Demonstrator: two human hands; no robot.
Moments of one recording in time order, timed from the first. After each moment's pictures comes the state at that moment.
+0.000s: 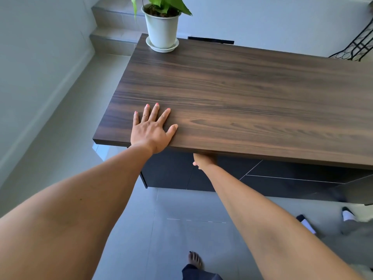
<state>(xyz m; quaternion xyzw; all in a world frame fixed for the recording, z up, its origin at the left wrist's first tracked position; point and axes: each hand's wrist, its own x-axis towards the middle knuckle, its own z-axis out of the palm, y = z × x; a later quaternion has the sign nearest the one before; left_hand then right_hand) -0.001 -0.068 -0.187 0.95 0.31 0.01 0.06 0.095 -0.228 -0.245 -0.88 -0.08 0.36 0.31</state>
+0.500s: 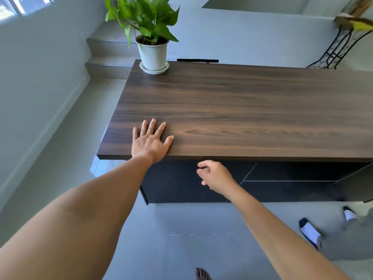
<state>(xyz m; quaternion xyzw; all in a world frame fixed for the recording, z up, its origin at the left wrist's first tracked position) -0.002 -0.068 -0.187 0.95 0.32 0.00 0.06 0.045 -0.311 -0.165 -0.87 -0.20 0.30 0.33</state>
